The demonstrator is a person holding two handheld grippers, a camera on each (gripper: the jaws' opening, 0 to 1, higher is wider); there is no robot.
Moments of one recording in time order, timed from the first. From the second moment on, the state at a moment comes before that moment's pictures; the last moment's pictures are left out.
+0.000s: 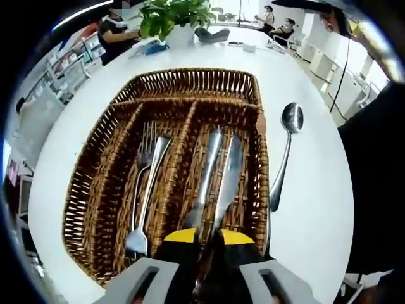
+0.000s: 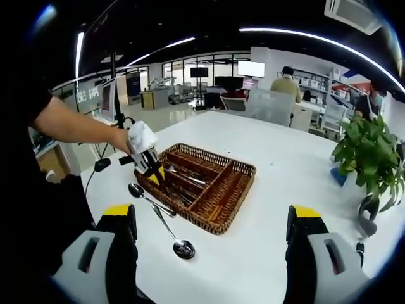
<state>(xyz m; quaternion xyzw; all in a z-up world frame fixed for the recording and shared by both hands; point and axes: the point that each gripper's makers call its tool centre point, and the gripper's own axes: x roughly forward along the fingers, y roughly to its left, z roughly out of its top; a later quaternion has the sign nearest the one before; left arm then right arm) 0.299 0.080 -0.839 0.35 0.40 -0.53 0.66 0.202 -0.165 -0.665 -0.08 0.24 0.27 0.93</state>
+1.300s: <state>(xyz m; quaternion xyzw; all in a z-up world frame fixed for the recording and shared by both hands) 0.250 0.169 -0.681 0.18 0.25 -0.39 0.87 0.235 -0.133 -0.655 -0.09 0.22 0.32 0.92</state>
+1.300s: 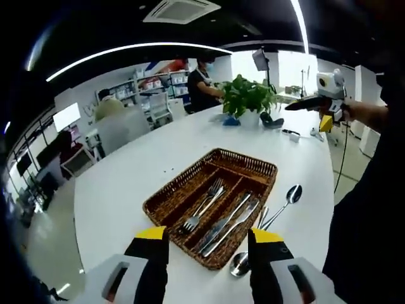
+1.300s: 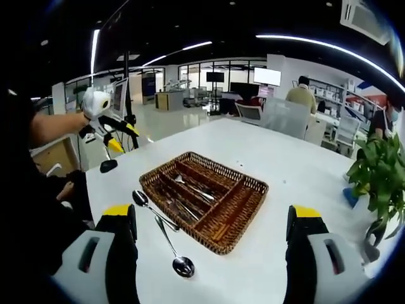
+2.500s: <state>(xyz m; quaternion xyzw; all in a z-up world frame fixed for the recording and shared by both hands) 0.235 0.130 -0.642 0.19 0.19 -0.42 0.87 0.245 -0.133 -0.655 -0.10 0.21 0.33 0.91</state>
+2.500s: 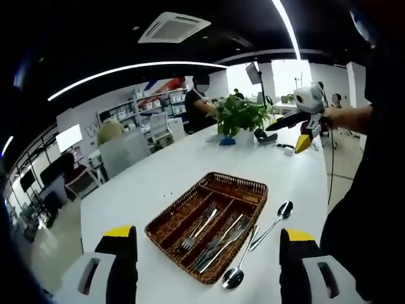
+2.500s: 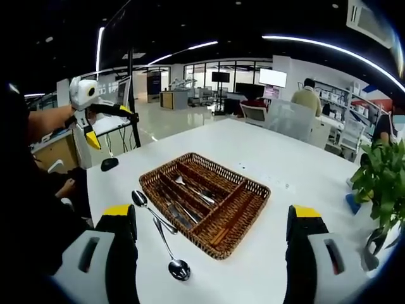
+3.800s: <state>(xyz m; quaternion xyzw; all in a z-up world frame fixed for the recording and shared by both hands) 0.210 -0.038 -0.766 0.29 0.23 -0.63 0.69 0.236 -0.173 -0.658 -0.08 0.21 0.30 0.93</state>
